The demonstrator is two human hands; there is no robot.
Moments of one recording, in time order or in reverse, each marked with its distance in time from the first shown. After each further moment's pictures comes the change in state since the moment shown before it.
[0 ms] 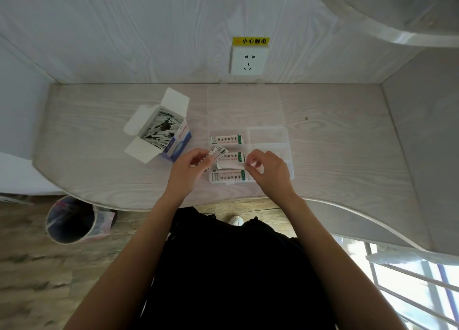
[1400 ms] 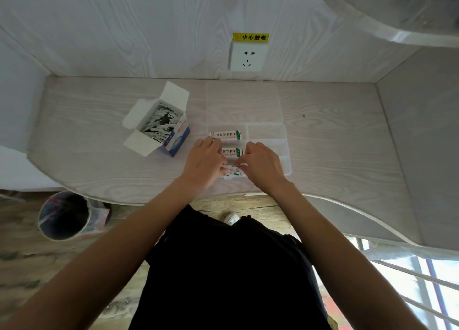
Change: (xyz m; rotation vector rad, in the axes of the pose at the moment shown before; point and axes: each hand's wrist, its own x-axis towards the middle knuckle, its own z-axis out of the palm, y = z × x) left_hand 0.014 0.009 0.023 1.226 -0.189 0.587; right_hand 0.015 -0.024 -0.003 -0.549 -0.276 -0.102
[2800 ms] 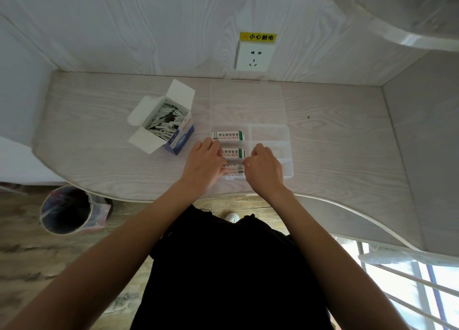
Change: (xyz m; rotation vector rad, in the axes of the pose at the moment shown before) left_hand -0.011 -0.005 0.008 0.038 0.134 -0.007; right_hand -0.004 -0.012 0.009 0.039 0.000 0.188
